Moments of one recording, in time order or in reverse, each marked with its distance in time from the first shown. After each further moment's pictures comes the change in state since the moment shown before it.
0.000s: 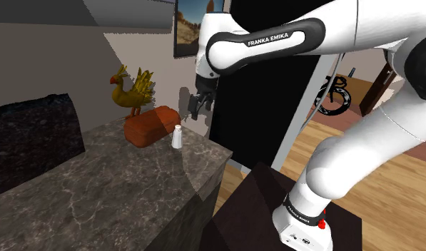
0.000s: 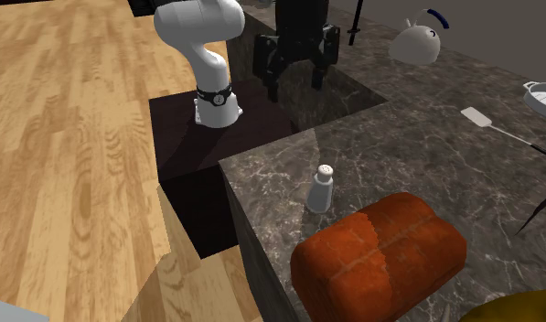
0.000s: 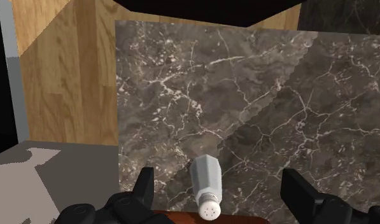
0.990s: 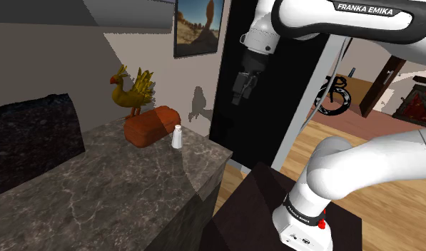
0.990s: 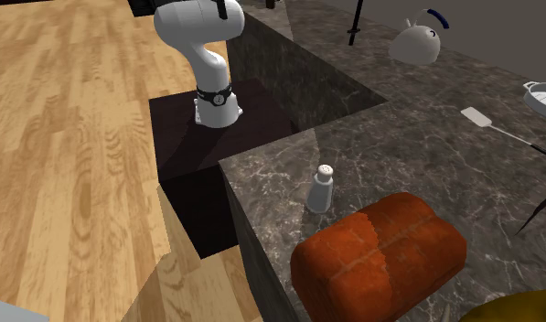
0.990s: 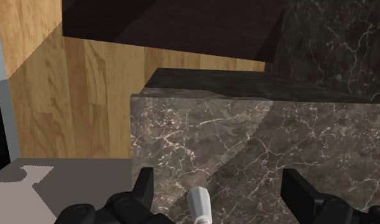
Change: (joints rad) arm 0.019 -0.456 -0.138 -0.090 0.078 -0.356 -0.107
